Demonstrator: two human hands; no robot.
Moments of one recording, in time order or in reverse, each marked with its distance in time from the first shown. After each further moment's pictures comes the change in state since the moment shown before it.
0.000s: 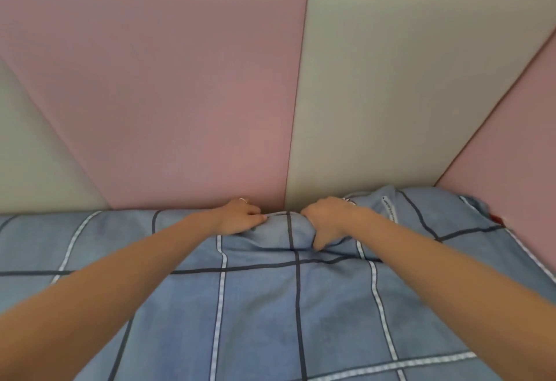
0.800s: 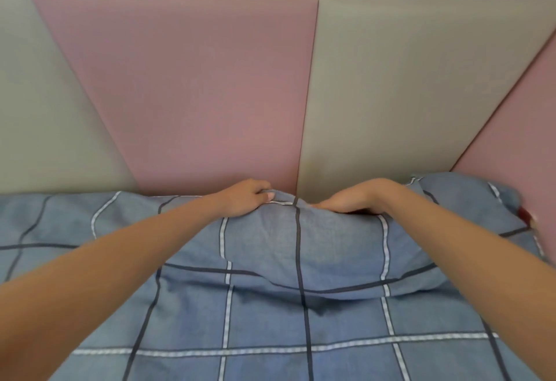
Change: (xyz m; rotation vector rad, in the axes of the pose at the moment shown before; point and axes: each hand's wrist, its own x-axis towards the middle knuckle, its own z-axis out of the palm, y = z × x) left_hand -0.042 0.022 -0.023 -0.100 0.163 0.104; right_hand -0.053 -0.001 -0.048 0.853 -0.471 0.224
